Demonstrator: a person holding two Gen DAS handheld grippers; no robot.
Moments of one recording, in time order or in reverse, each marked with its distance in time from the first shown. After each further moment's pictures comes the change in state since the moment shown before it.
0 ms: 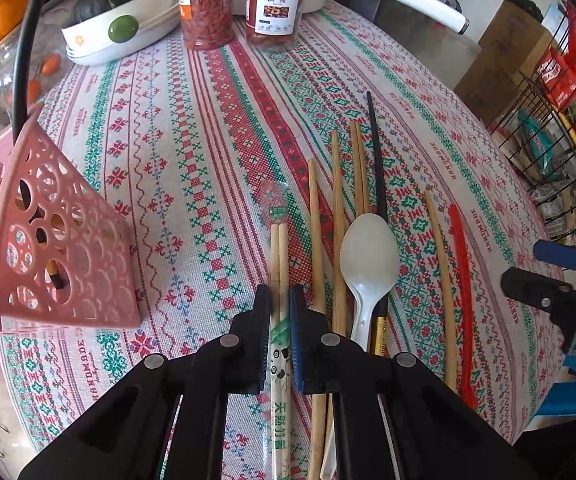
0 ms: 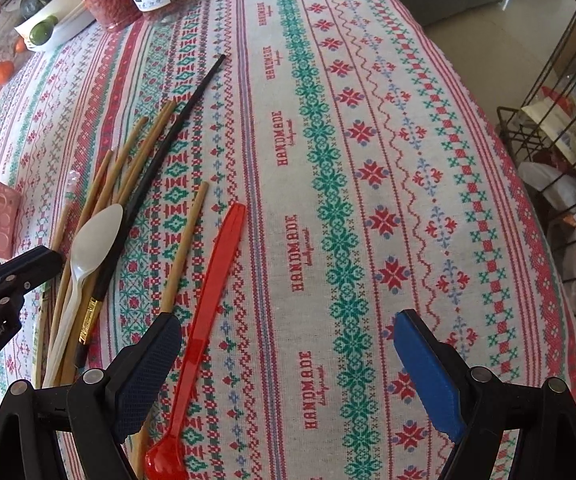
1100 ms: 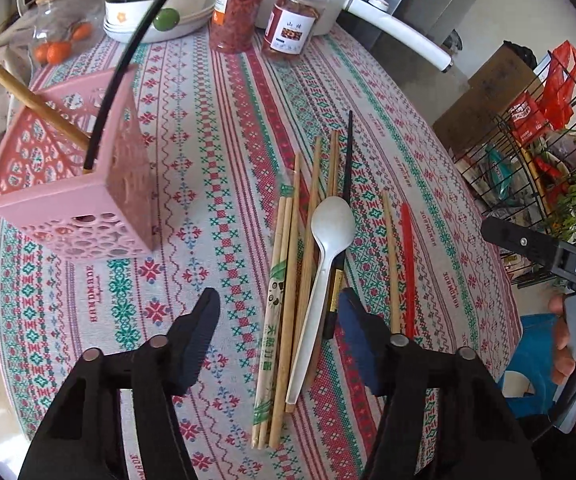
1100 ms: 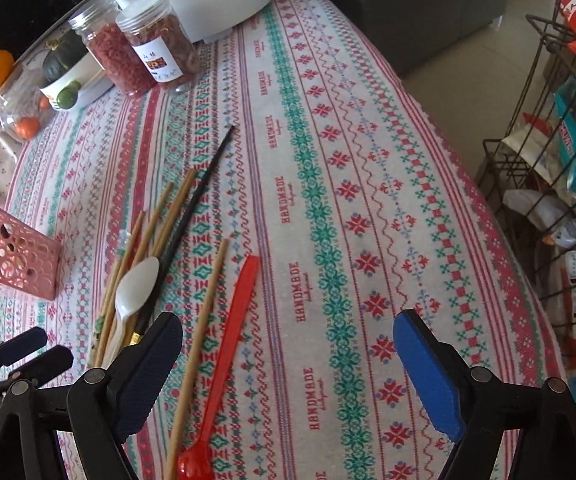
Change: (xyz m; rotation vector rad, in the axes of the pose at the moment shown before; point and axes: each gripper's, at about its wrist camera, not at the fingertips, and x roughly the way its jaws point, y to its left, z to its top) left arm -0.042 0.012 -0.037 -0.120 -0.022 -0.109; right arm -0.042 -0.015 -0.006 0.045 -0.134 0.064
